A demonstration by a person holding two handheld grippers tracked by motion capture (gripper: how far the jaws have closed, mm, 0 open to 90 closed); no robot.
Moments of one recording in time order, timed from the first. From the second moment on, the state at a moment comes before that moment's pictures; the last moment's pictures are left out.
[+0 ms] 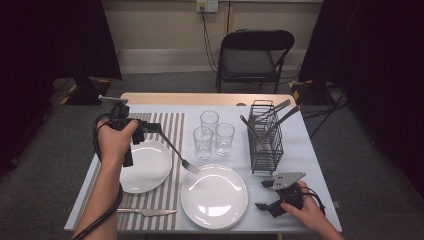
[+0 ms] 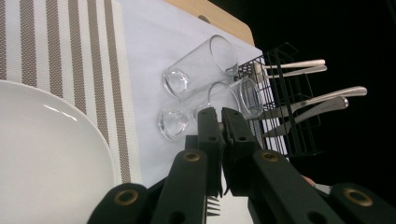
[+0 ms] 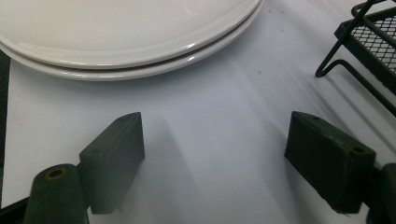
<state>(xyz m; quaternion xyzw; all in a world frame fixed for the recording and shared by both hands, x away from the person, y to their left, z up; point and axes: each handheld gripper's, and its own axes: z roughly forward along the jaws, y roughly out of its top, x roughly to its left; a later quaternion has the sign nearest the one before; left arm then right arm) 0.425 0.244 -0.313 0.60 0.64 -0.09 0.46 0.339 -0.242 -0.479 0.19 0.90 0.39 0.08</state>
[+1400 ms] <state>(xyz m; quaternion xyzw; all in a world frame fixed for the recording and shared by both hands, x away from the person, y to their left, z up) 0.449 0.267 -0.322 0.58 0.67 -0.05 0.46 0.339 -0.241 -0.479 0.19 0.90 0.39 0.07</state>
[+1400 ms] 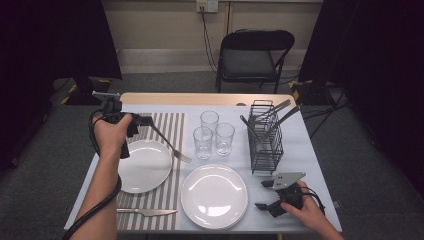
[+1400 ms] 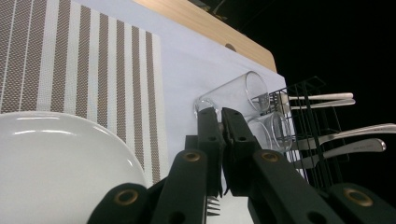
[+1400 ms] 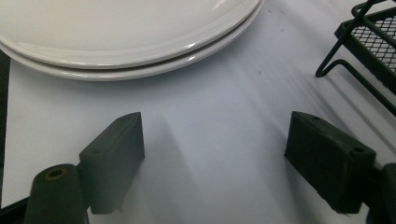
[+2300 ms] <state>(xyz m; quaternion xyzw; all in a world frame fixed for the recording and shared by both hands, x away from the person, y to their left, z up) 0.462 0.274 -0.333 0.56 0.69 -0.04 0.47 0.339 -0.241 -0.479 0.19 0.90 0.39 0.07</state>
